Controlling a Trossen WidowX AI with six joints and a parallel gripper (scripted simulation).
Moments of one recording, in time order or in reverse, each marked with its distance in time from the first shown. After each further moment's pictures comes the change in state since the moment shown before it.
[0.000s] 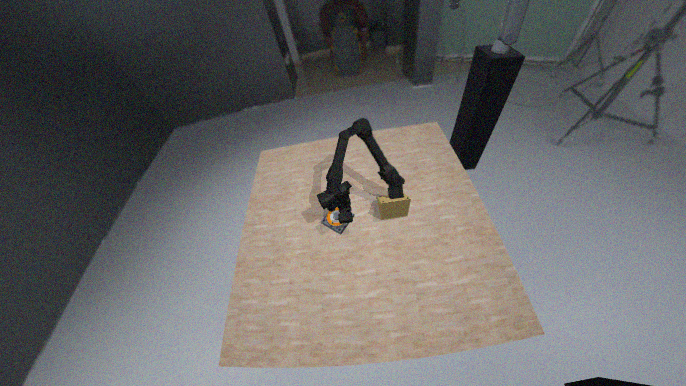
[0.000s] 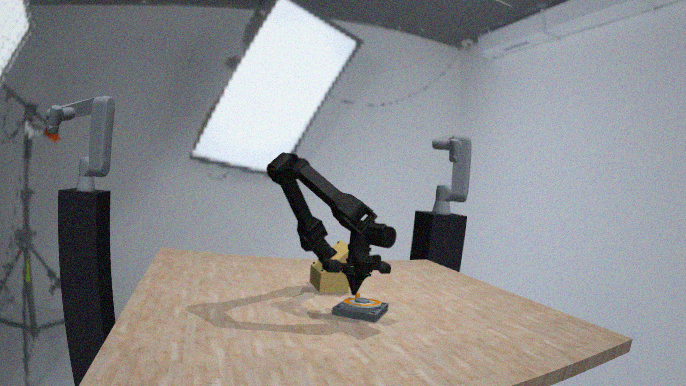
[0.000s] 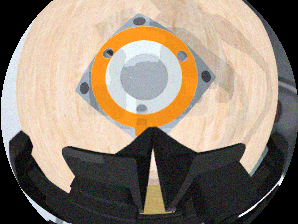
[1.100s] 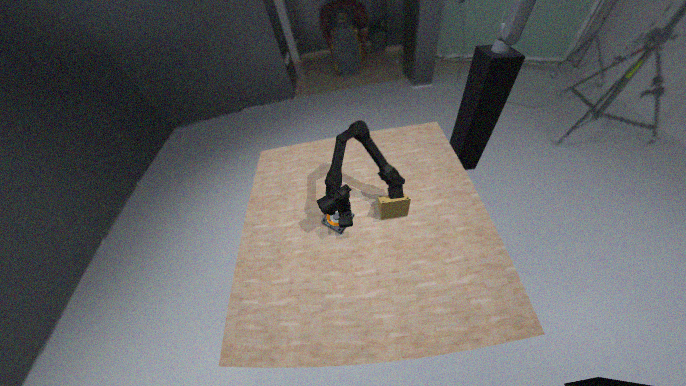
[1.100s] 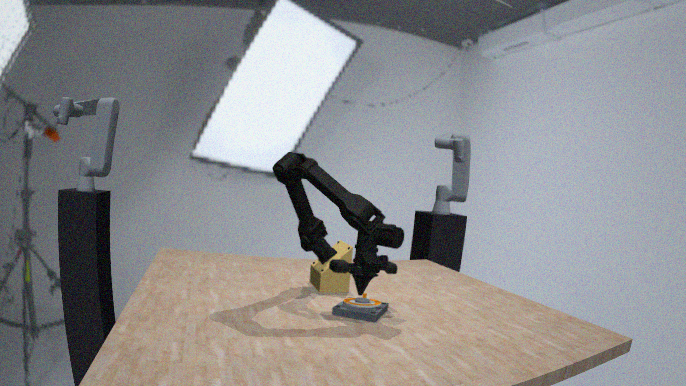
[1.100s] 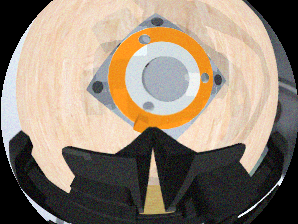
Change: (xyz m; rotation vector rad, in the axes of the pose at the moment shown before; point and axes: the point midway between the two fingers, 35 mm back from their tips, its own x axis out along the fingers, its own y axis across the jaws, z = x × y) arm 0.000 0.020 0.002 -0.003 0.006 -0.004
